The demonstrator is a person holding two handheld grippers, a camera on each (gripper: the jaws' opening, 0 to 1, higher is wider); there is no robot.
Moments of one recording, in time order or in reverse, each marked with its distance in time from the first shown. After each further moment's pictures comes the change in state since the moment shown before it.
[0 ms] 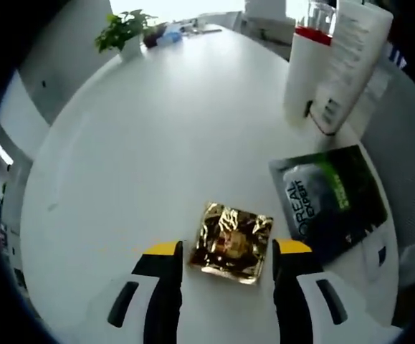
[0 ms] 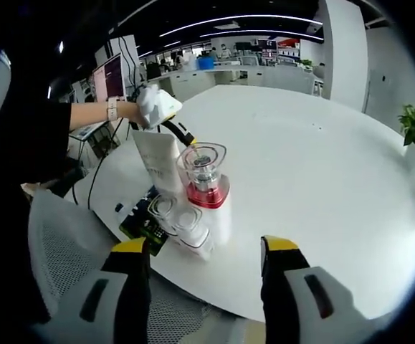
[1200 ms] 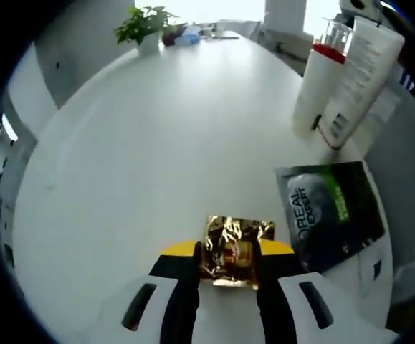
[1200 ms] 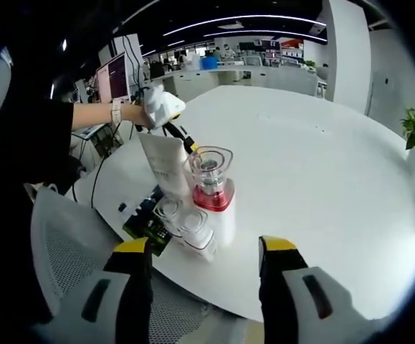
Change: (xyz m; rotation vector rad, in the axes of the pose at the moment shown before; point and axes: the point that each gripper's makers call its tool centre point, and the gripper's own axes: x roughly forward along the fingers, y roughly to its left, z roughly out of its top) left arm 0.000 0.001 -0.004 -0.101 -0.043 0.023; right arm -0.002 0.005 0.005 -0.020 -0.001 0.017
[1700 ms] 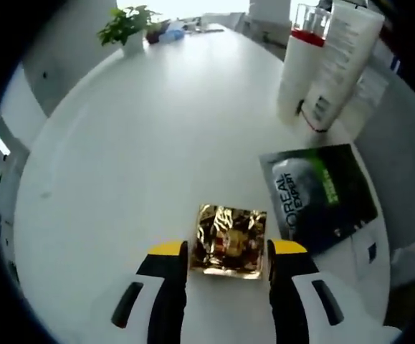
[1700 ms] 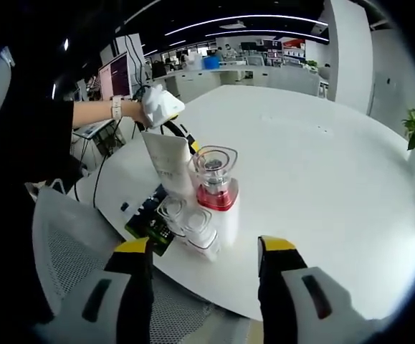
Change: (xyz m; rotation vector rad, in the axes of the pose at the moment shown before) left arm -0.003 -0.011 -0.012 0.070 0.066 -0.067; right arm -0.001 0.003 -0.001 0.005 0.002 0.009
